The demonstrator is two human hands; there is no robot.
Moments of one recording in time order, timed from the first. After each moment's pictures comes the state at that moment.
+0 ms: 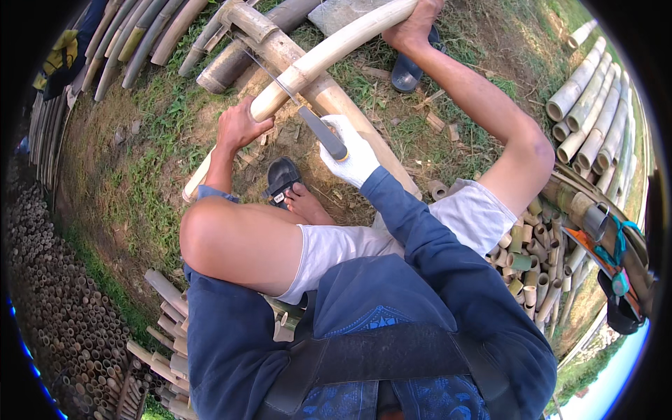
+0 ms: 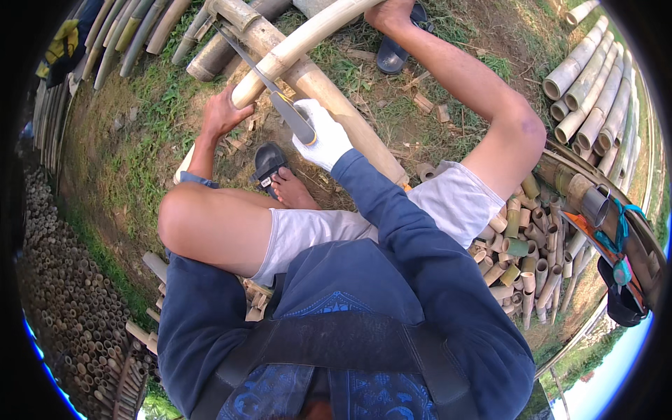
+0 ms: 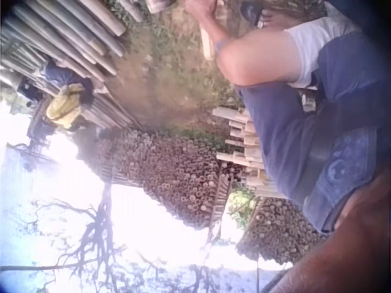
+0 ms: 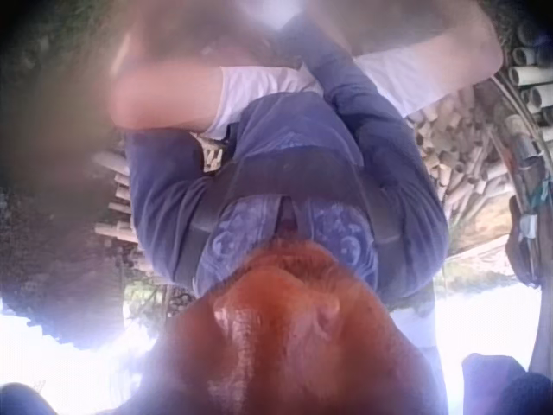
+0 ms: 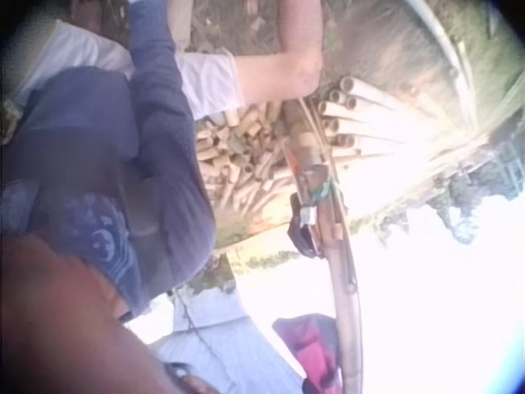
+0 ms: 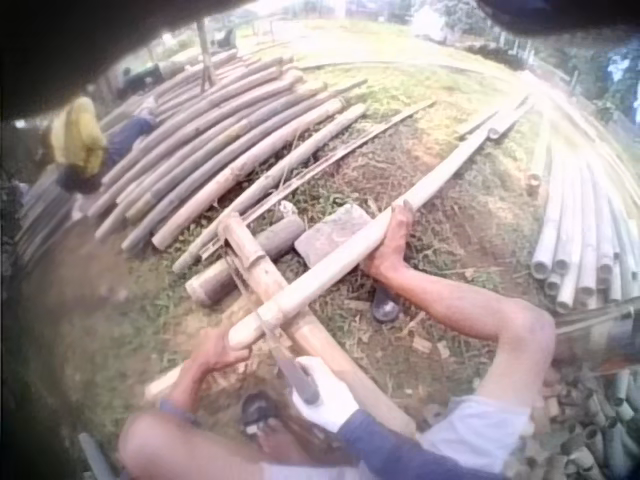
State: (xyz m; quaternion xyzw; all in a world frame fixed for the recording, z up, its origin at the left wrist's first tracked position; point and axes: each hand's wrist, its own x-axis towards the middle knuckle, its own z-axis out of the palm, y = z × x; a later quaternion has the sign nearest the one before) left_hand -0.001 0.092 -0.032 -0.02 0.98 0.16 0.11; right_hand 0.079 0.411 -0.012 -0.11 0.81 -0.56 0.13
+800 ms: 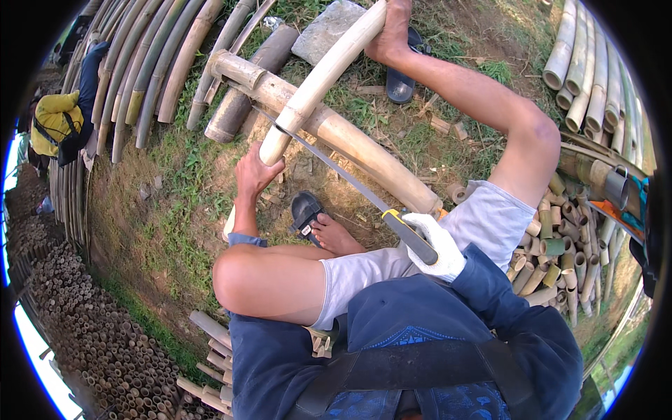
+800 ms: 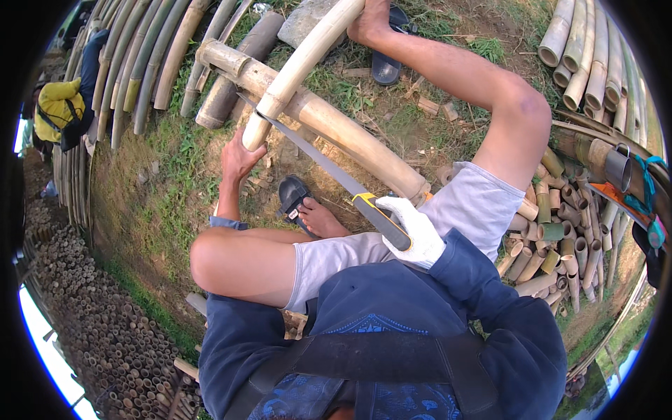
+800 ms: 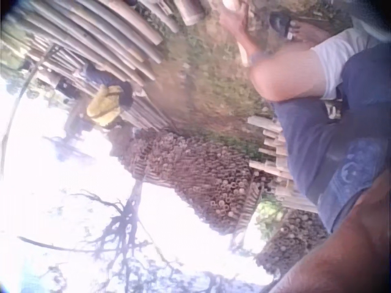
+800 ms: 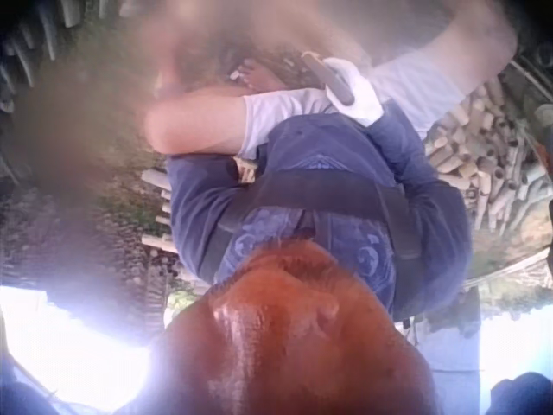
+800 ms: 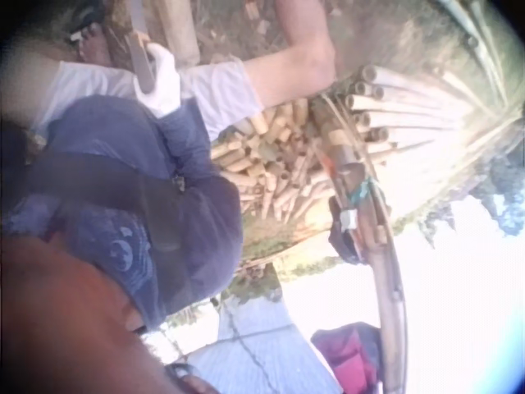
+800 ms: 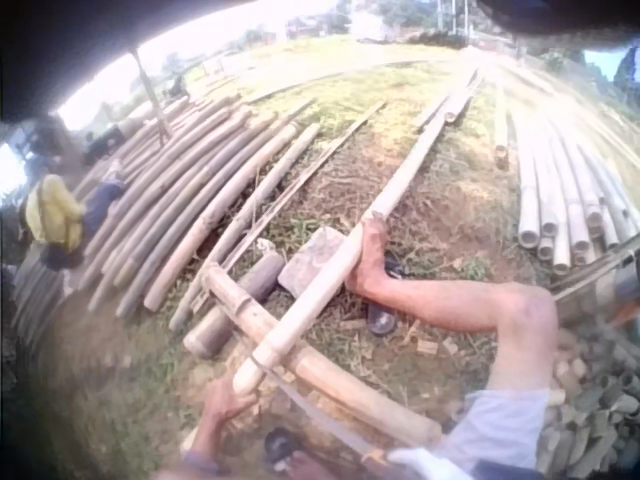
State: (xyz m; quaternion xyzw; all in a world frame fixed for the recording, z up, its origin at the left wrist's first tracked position) left_hand 0.015 0.095 -0.042 -0.05 0.98 0.18 0.10; right_hand 0.203 0.541 0.027 -0.12 0.80 -0.57 0.16
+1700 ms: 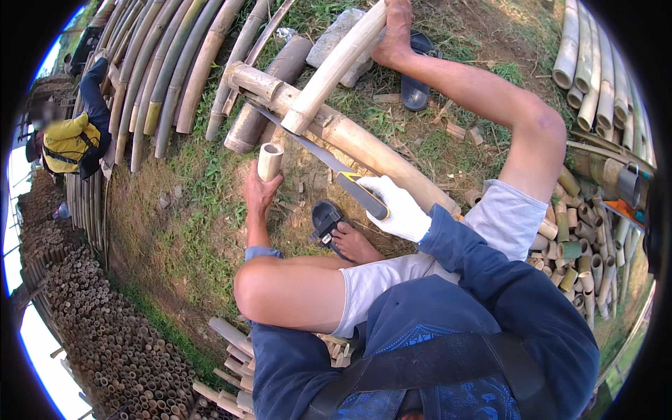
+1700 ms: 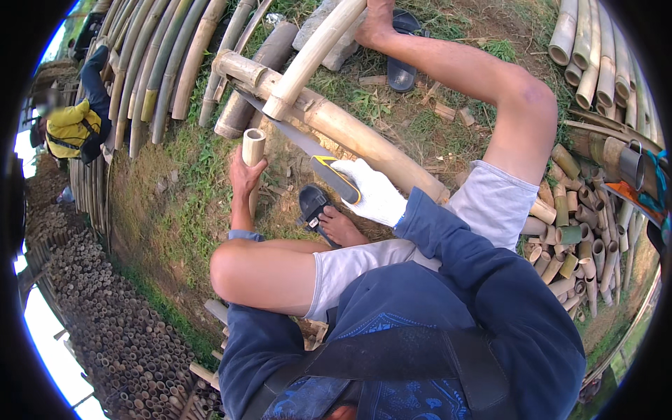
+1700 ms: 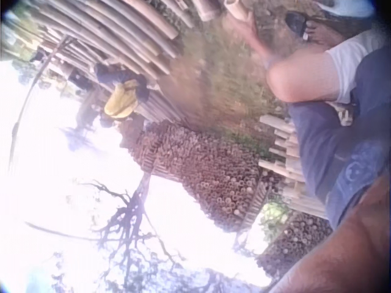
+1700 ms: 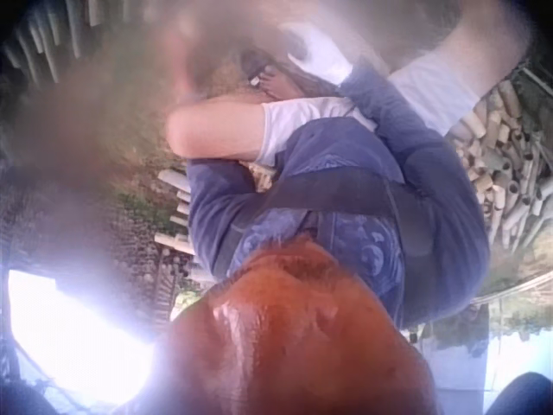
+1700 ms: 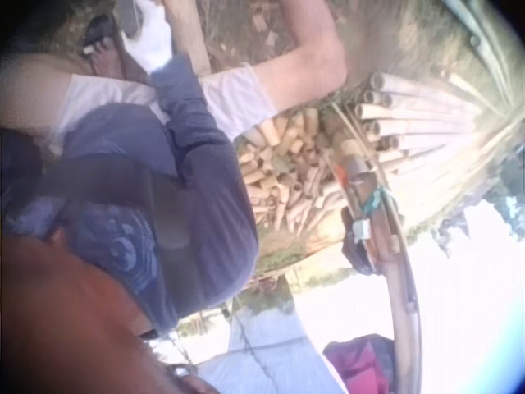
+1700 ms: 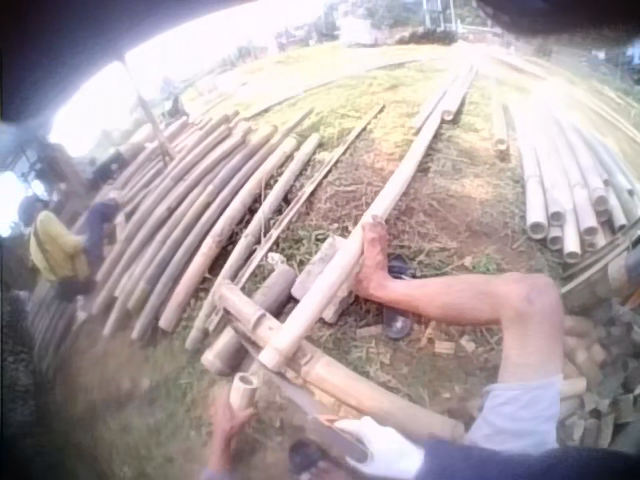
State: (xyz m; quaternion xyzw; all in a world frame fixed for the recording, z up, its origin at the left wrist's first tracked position) left_hand 0.021 0.051 -0.054 -0.10 0.96 0.24 0.04; right_hand 0.108 0.440 -0.018 -0.14 0.80 -0.57 0.15
